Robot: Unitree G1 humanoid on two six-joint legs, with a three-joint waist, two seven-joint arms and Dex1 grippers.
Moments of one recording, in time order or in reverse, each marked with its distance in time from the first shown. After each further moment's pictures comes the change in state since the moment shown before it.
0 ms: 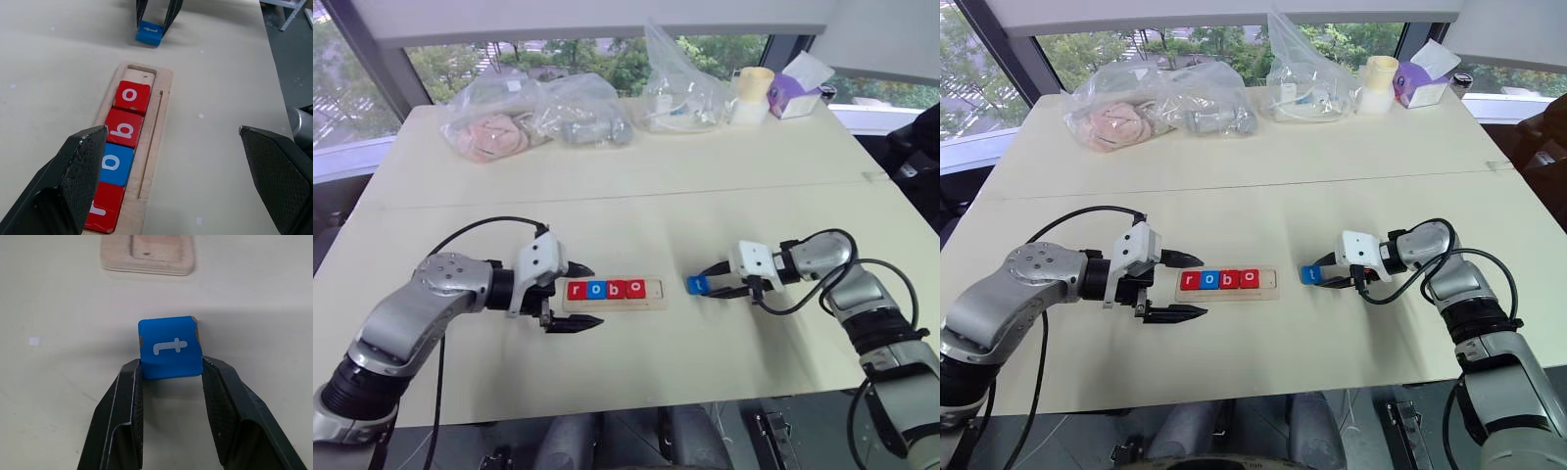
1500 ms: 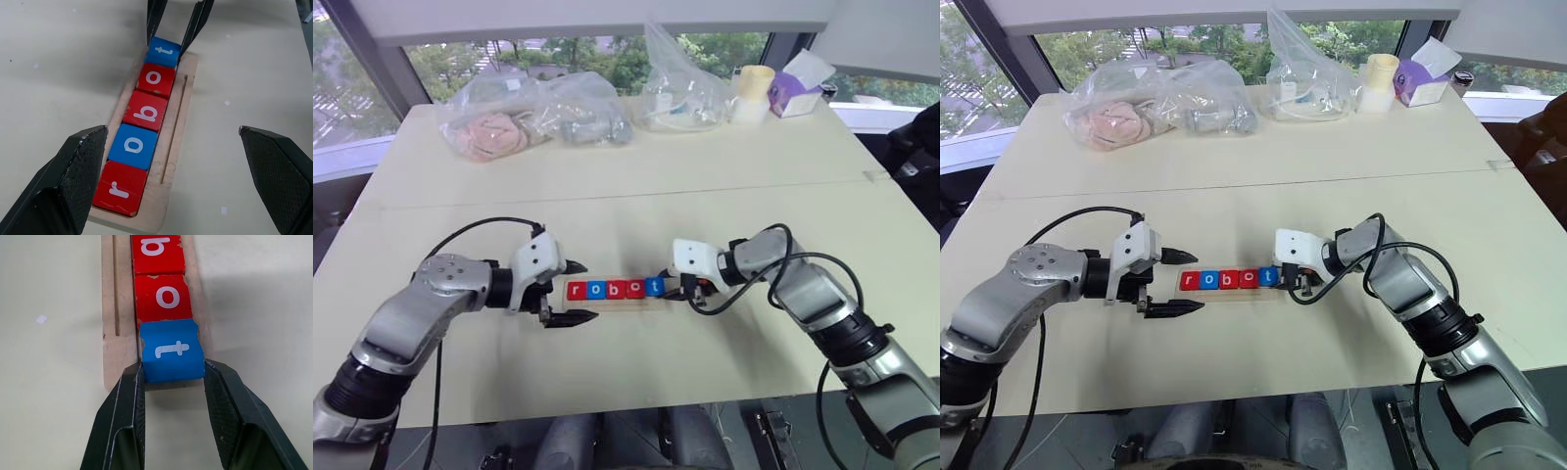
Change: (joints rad) left arm 0.006 -0.012 -0.010 0.039 0.057 -0.025 0.033; right arm -0.019 0.069 0.186 -0.564 -0.088 0.668 -0.219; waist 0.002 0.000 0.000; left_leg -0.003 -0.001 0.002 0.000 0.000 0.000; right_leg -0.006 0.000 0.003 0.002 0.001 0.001
